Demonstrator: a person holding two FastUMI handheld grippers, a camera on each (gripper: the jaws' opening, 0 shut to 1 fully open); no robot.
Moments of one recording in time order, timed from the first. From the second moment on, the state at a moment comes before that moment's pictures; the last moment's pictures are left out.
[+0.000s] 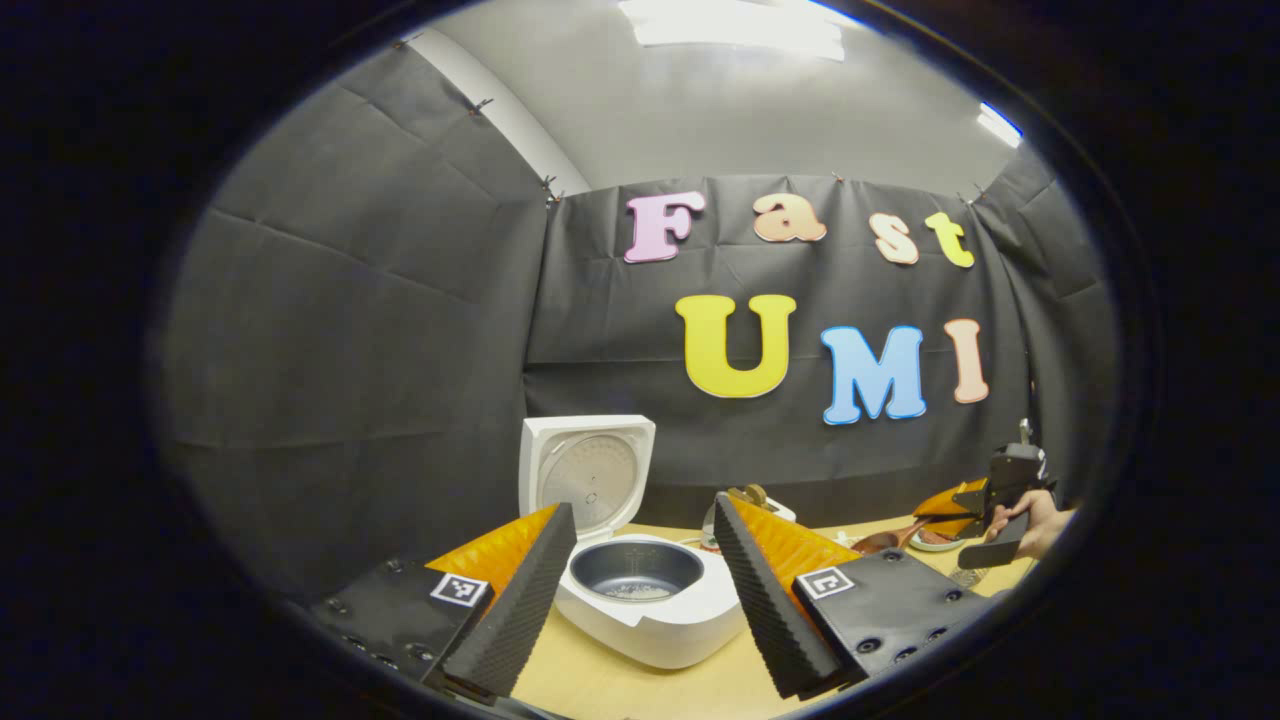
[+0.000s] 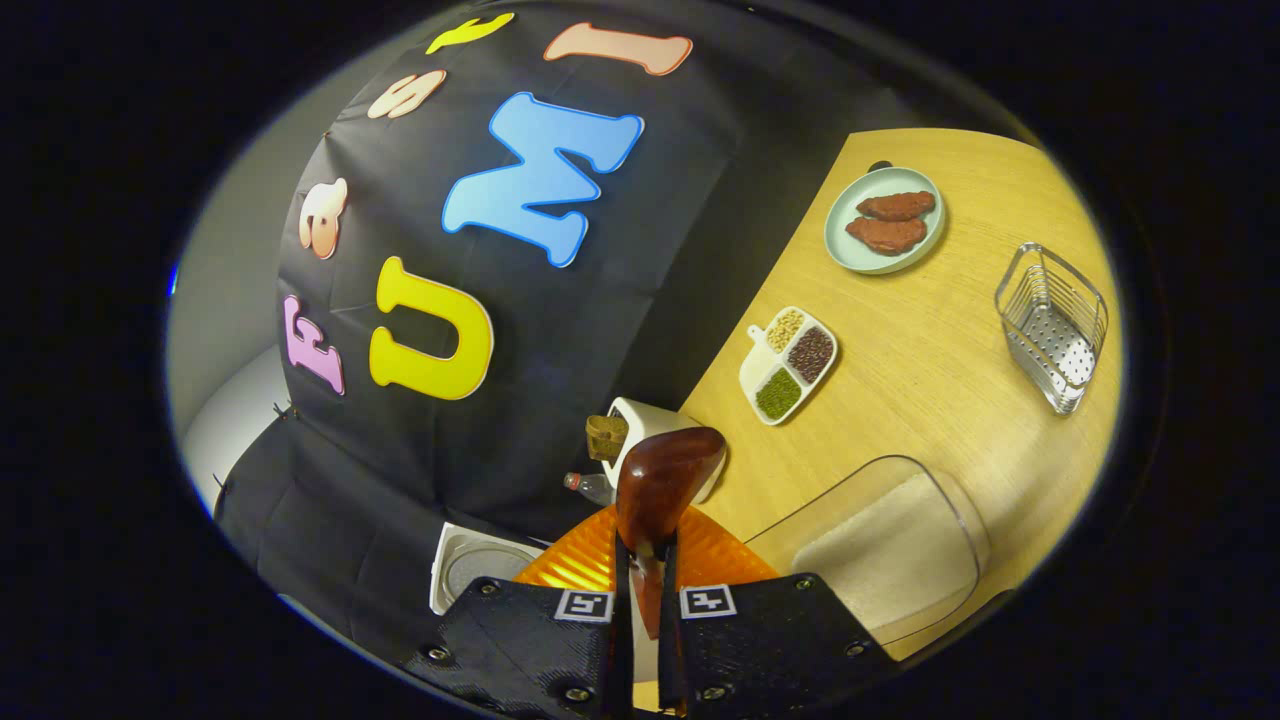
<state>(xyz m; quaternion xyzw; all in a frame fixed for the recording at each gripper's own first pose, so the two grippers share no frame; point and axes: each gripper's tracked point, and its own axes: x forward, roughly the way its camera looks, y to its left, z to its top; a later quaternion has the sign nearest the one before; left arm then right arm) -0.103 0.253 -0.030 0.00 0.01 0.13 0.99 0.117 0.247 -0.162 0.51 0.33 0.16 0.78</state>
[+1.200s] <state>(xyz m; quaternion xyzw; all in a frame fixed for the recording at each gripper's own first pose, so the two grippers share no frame) -0.179 0.332 -0.070 -0.02 0.05 0.25 0.97 0.100 0.522 -0.094 0.44 0.35 0.34 0.75</state>
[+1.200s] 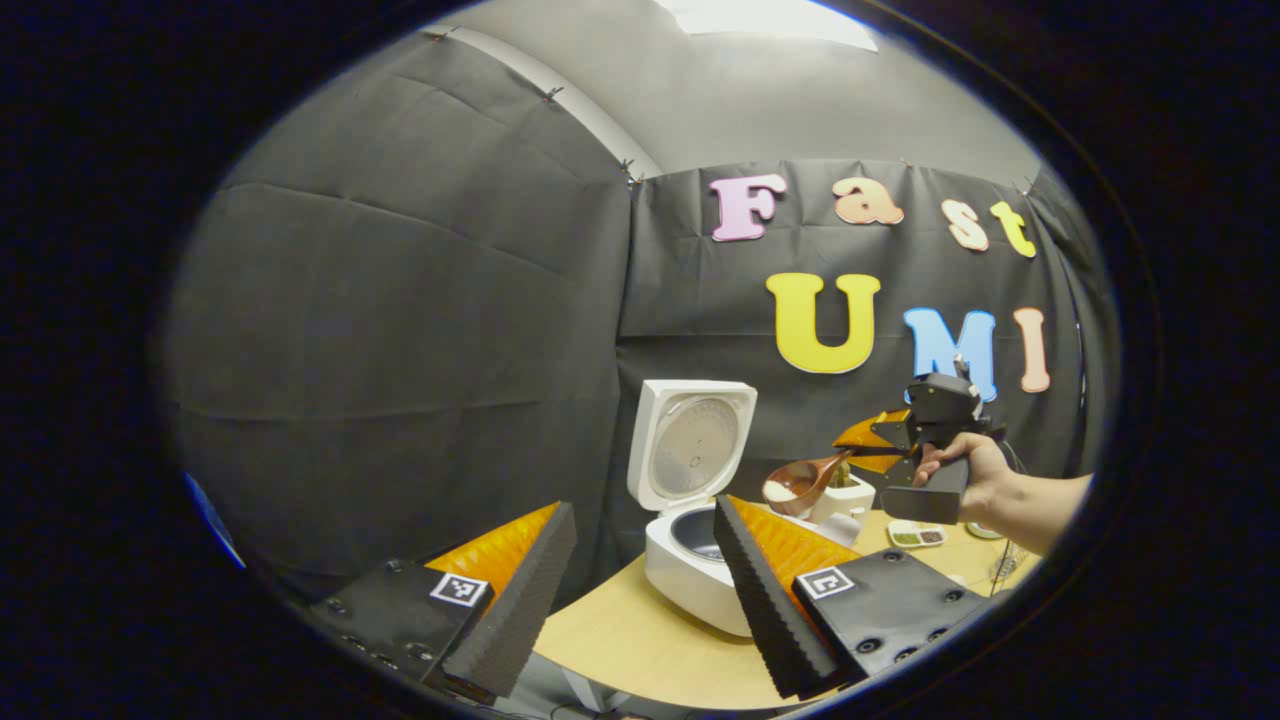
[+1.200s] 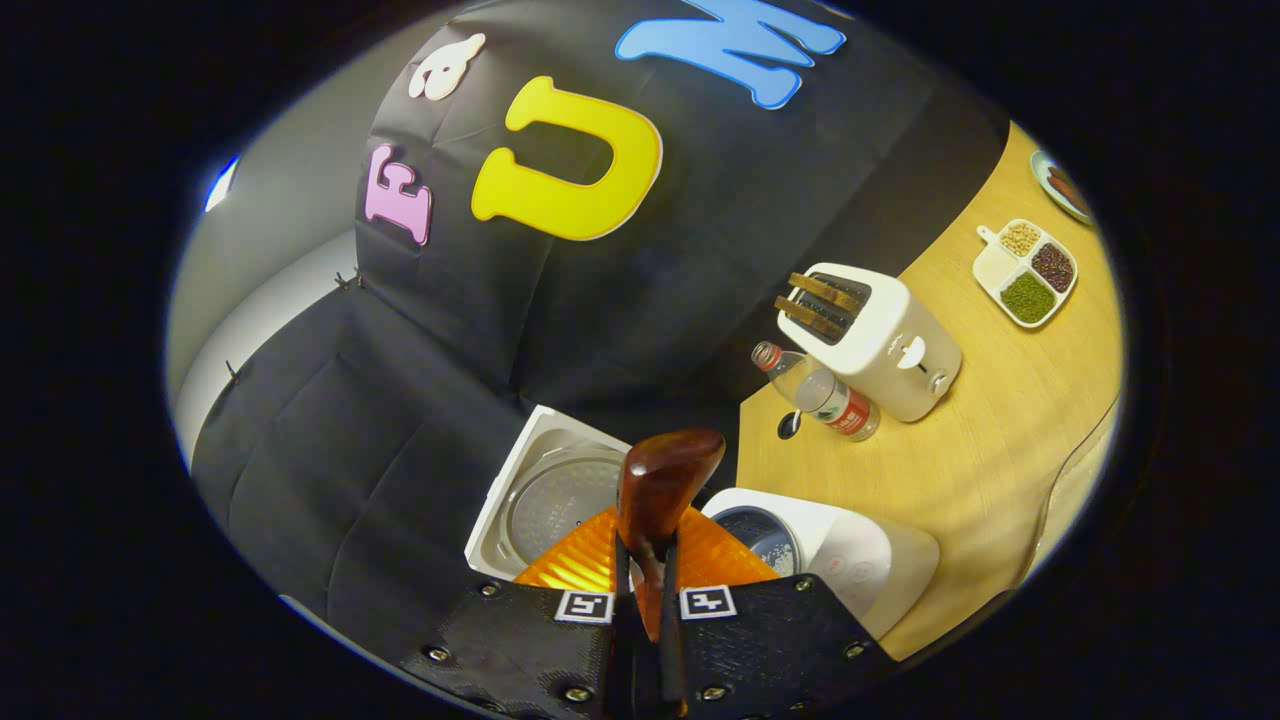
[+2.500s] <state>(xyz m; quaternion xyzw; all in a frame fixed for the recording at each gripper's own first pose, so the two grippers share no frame) -0.207 0.336 -0.070 0.00 0.05 0.26 0.96 0.050 0.586 -0.089 -0.09 0.09 0.46 0.88</state>
